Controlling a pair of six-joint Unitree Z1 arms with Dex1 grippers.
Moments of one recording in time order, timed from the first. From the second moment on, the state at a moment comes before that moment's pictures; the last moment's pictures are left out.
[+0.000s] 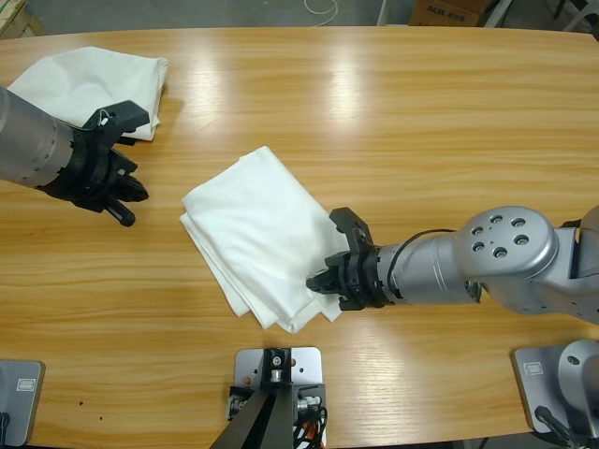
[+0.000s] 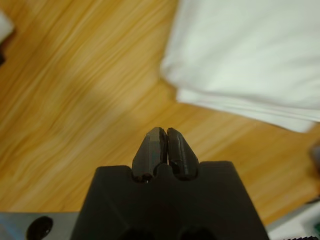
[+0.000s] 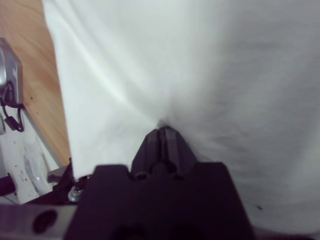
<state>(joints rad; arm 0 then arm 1) -0.78 1.68 -1.12 0.71 0.01 -0.06 1.02 1.83 -0.48 -0.42 0.28 0.71</state>
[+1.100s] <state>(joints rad) -0.92 2.03 -1.44 0.58 -0.13 -0.07 1.15 1.57 -0.64 -0.09 0.19 0.63</state>
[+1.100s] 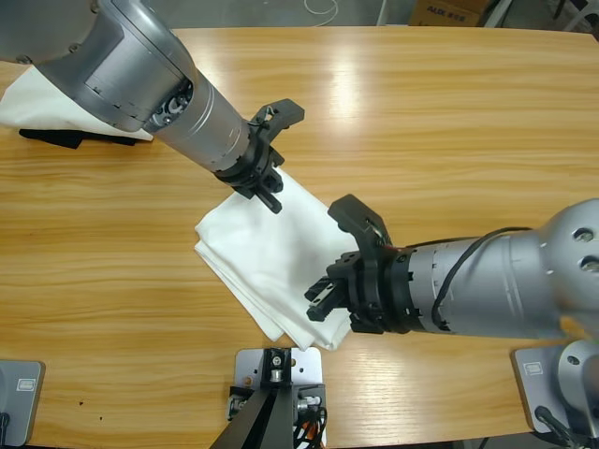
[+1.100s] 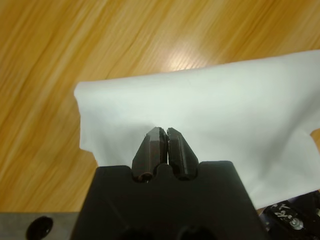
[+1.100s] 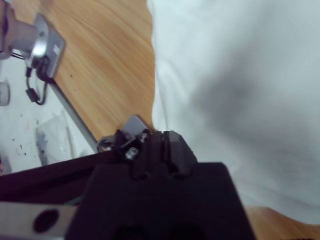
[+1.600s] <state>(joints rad) -0.92 2.09 -1.44 0.58 -0.14 -0.08 1.28 1.67 -0.55 -0.22 0.19 0.73</state>
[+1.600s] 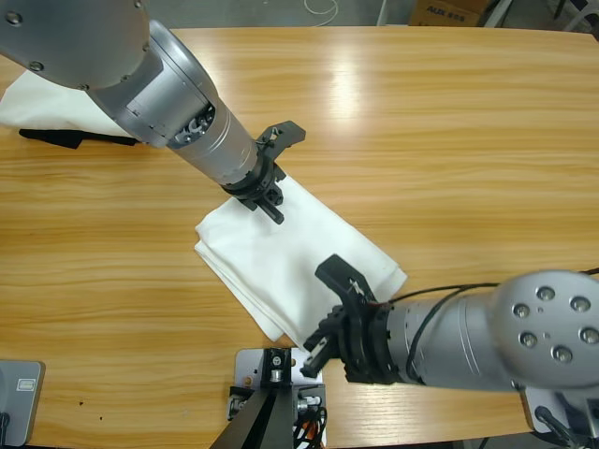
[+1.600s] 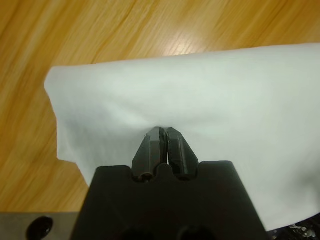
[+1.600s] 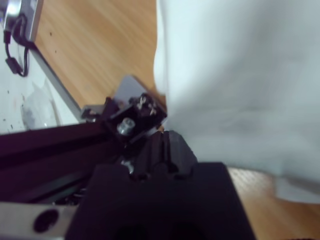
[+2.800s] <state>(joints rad) -0.92 2.10 -1.44 0.58 -0.14 -0.10 1.29 1.79 -0.55 -0.39 0.14 0.68</state>
